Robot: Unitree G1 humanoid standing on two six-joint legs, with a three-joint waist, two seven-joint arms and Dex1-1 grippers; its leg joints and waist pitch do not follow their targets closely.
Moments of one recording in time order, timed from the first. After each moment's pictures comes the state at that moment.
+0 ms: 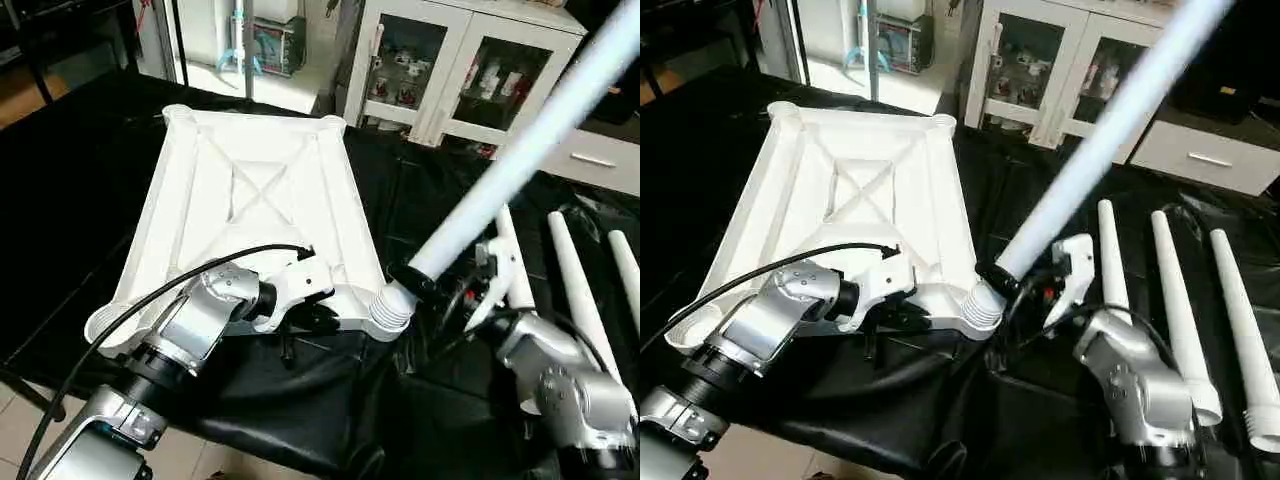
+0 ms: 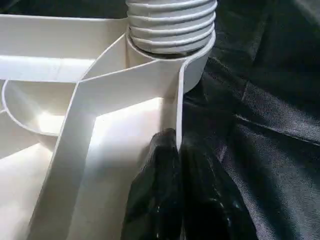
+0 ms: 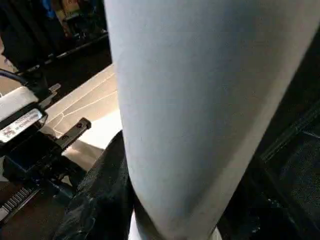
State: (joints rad) left arm -0.55 0.34 -0.41 0.30 0.08 0.36 -1.12; right arm -0.15 -0.26 -0.09 0.01 0.50 0.44 0.74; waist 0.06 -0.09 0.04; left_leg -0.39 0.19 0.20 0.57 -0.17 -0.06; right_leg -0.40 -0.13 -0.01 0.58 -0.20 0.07
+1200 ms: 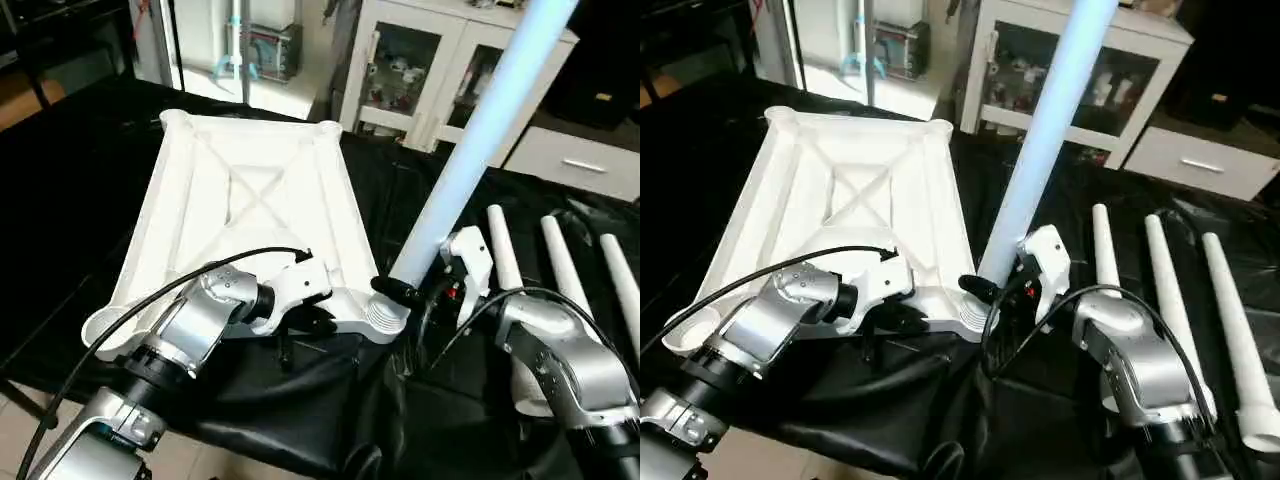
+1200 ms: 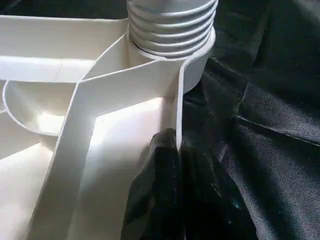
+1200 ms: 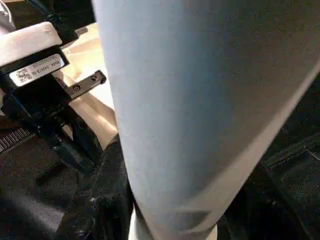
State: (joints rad) left arm -0.54 0.34 -0.41 0.31 0.09 0.37 -1.12; right arm -0.25 -0.40 0.09 0.03 0.35 0.45 0.79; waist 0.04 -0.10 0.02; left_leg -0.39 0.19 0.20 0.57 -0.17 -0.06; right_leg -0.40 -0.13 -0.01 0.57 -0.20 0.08
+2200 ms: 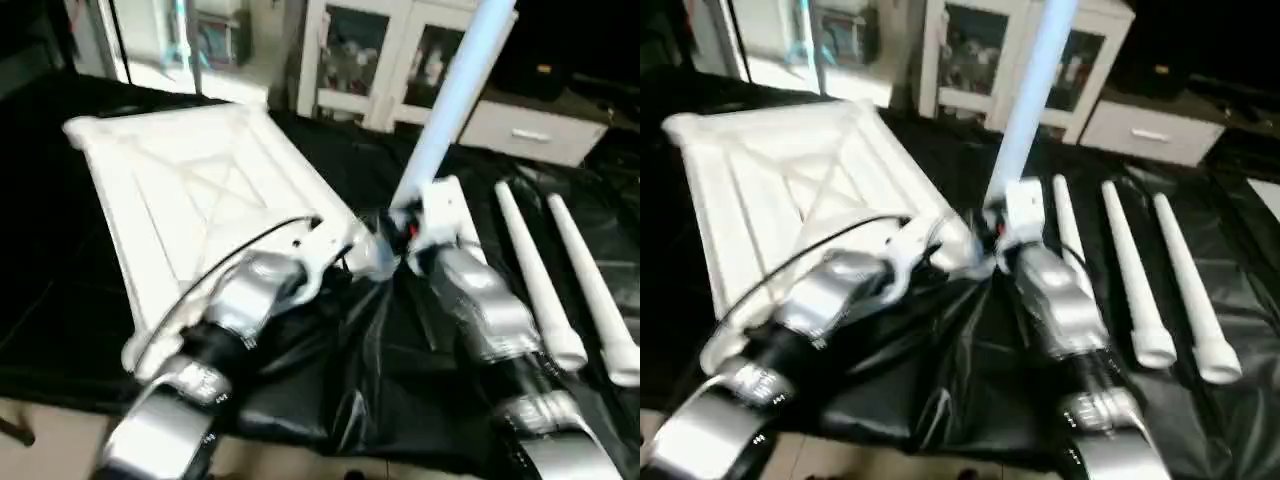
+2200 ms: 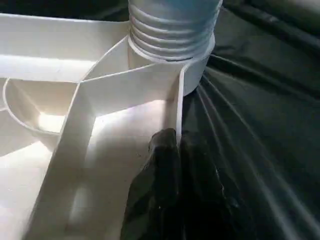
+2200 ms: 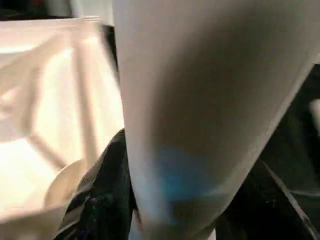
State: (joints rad) left arm -0.75 0.04 -0.27 0.65 0.12 0.50 -0.59; right arm -0.63 -0.08 0.01 0.56 0.19 0.26 0.05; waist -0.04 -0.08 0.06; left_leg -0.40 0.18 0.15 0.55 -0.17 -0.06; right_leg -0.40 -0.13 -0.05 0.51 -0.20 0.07
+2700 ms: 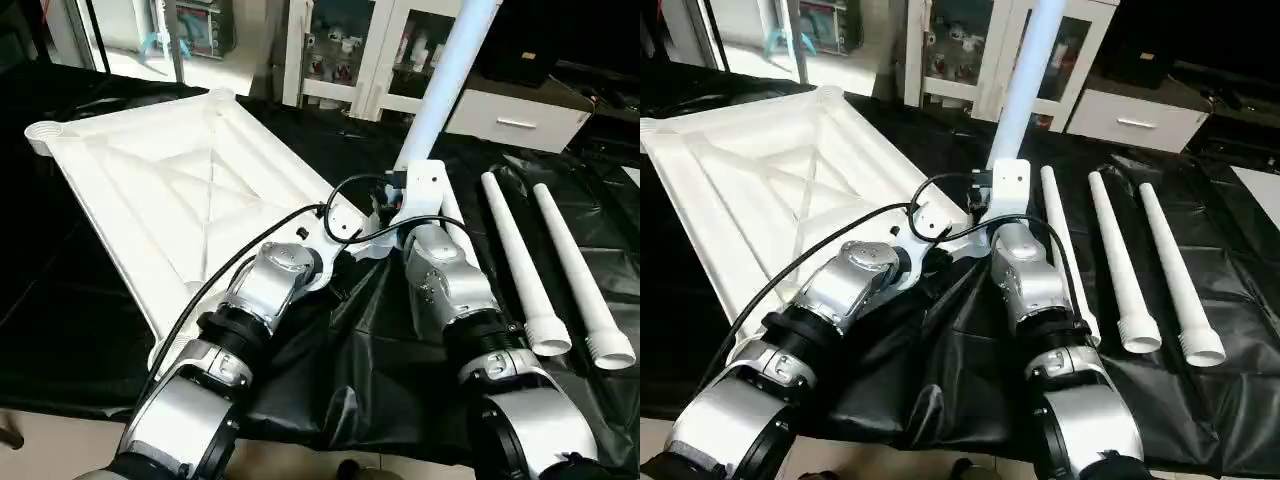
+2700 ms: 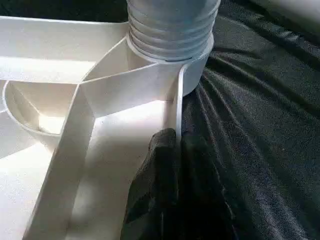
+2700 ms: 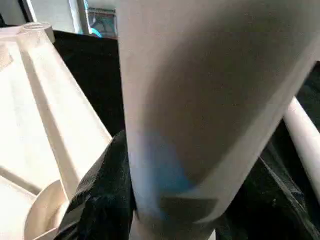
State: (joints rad) left arm -0.79 0.01 -0.24 0.70 0.12 0.49 -0.52; right arm -0.76 -0.02 -0.03 0.78 0.16 0.13 -0.02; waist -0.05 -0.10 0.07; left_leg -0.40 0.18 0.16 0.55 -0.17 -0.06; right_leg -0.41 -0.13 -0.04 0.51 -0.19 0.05
